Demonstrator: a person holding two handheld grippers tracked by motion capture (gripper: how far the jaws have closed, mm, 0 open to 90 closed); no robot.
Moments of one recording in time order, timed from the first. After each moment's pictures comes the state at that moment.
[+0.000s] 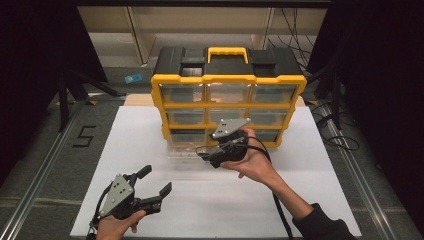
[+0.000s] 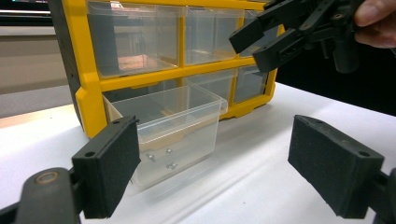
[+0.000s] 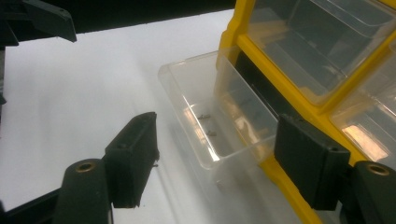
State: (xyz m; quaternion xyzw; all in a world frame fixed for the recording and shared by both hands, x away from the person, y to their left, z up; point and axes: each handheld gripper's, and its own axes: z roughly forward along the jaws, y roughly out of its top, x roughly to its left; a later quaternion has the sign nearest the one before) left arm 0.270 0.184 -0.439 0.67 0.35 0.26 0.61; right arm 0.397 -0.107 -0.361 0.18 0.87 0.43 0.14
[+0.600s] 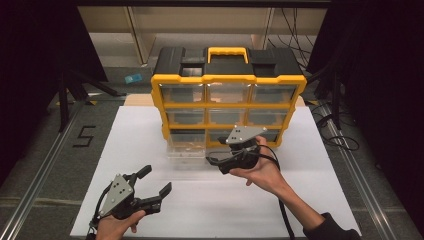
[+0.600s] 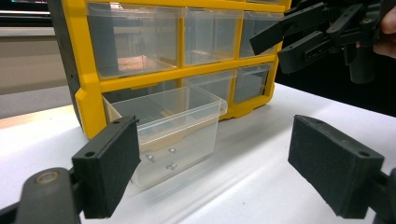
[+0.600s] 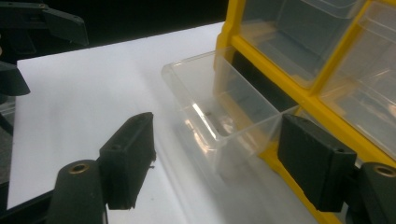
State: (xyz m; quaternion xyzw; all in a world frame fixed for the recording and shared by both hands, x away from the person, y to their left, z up) left arm 0.270 0.184 -0.439 0.67 0.35 0.26 0.61; right arm 0.381 -0.132 -0.370 0.20 0.85 0.47 0.15
